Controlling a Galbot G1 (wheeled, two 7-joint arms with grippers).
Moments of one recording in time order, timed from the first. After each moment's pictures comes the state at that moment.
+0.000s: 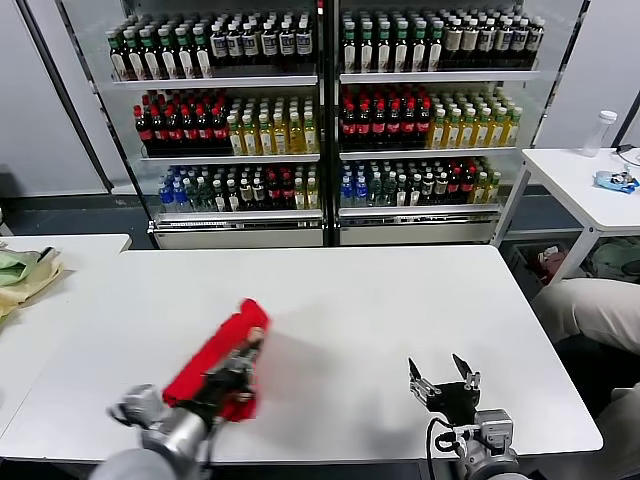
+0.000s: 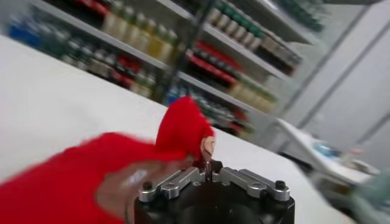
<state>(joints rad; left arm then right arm) 1.46 -1.28 -0.43 -2.30 -0.89 0.57 -0.21 -1.56 1.22 0.43 2.27 0.28 -0.50 0.21</state>
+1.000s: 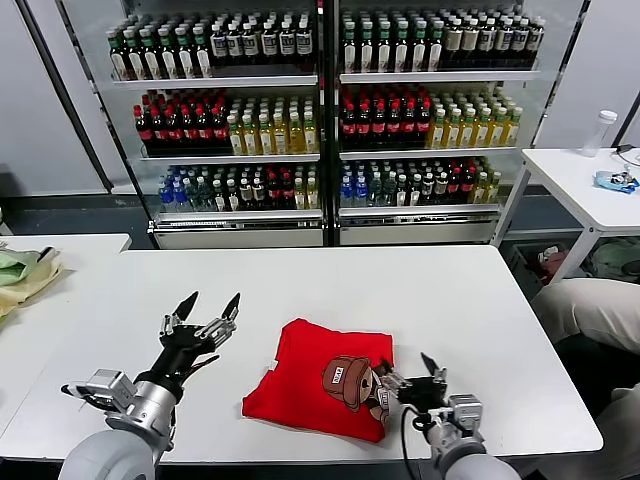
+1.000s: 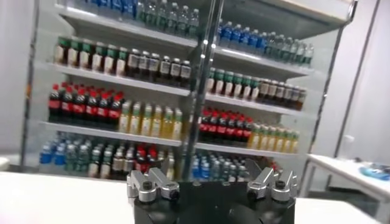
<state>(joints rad) 1.42 -1.18 -0.56 -2.28 -0.58 0.37 -0.10 -1.42 1.25 0.29 2.15 0.46 -0.53 0.26</state>
